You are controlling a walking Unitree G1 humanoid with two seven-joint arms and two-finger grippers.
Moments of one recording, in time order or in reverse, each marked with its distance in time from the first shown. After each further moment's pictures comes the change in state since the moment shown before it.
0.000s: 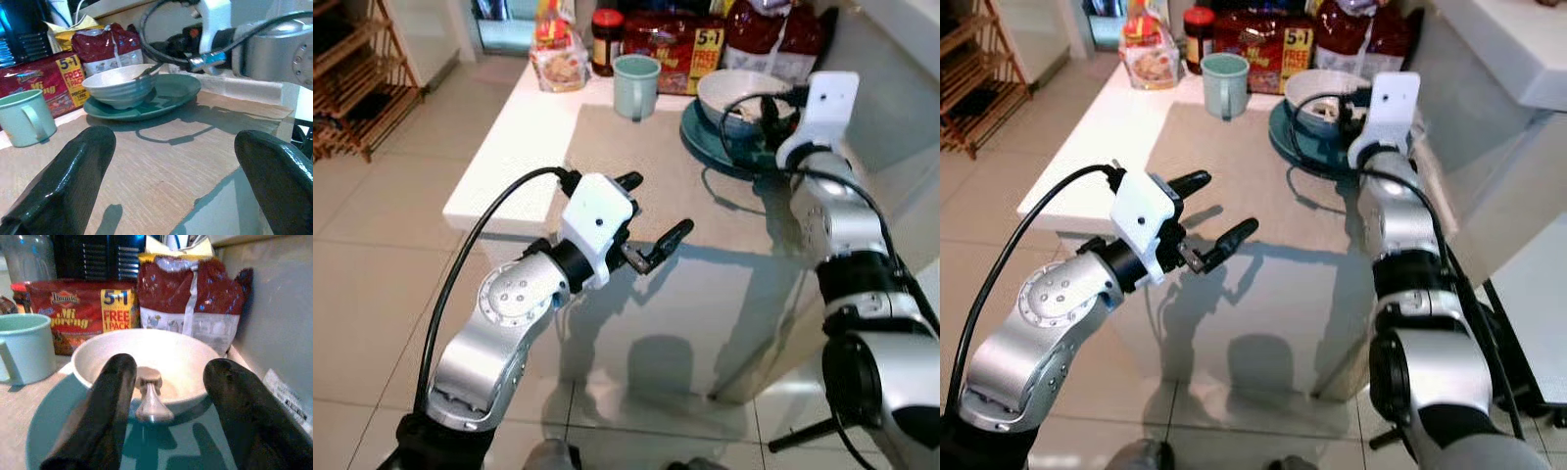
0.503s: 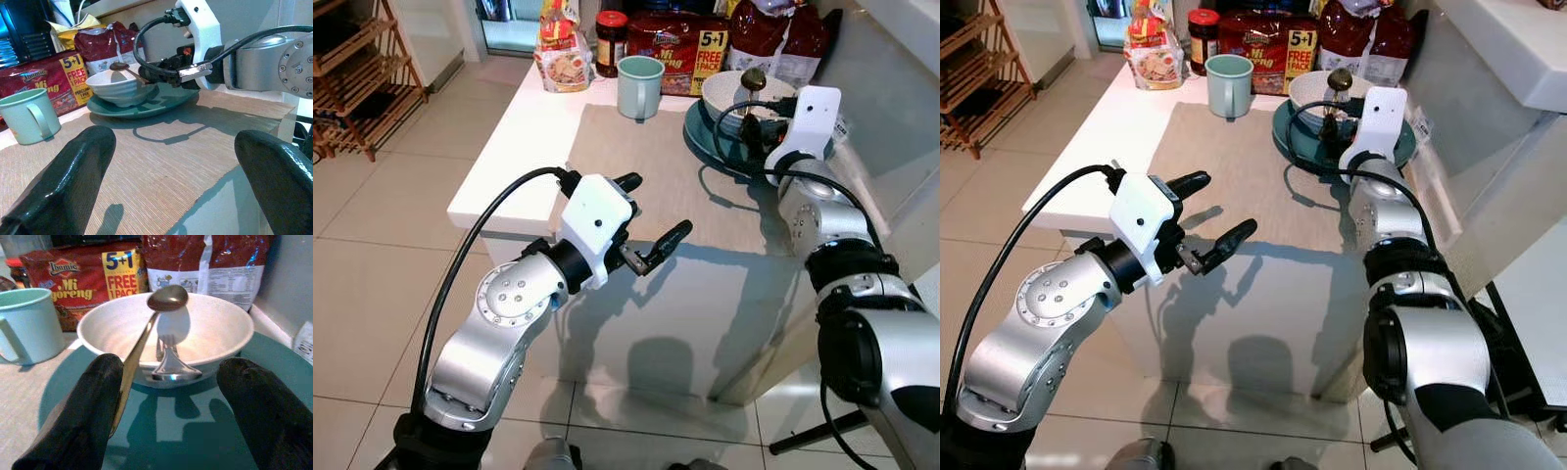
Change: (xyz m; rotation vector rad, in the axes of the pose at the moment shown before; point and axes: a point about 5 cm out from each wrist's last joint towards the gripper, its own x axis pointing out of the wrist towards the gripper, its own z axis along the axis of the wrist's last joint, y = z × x) left arm -0.001 0.001 0.000 0.009 0.007 -0.005; right arm 0.006 0.004 -0.025 0.097 0.125 0.005
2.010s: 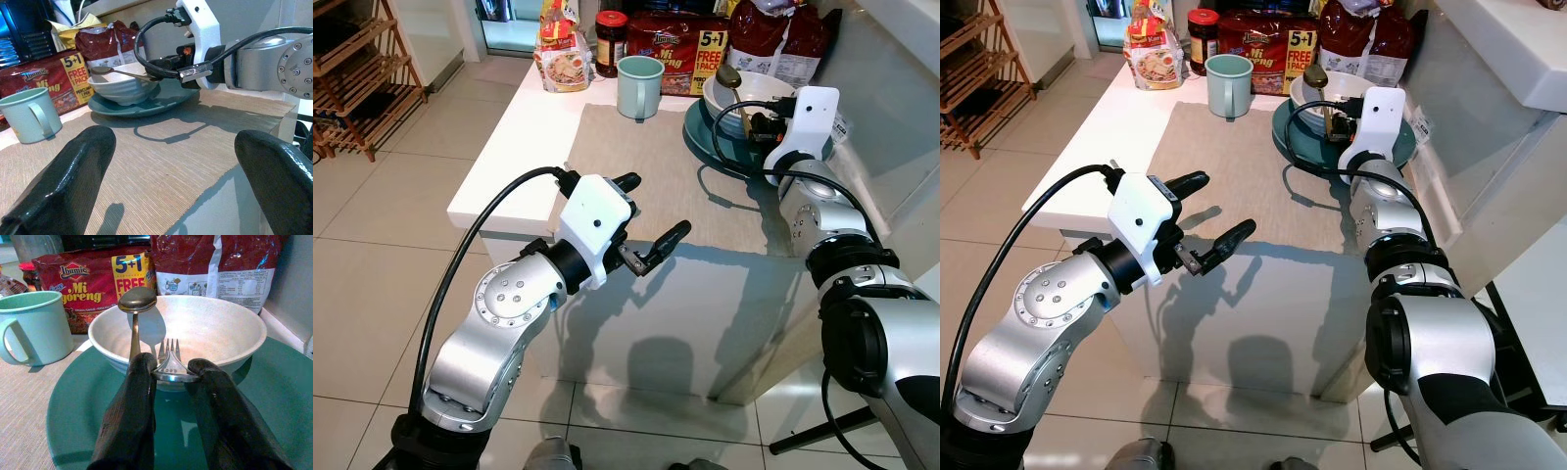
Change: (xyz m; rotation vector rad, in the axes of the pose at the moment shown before) left arm -0.001 0.000 0.000 0.003 0.005 0.002; right arm 0.001 -0.002 -0.002 -0.006 -0.017 0.037
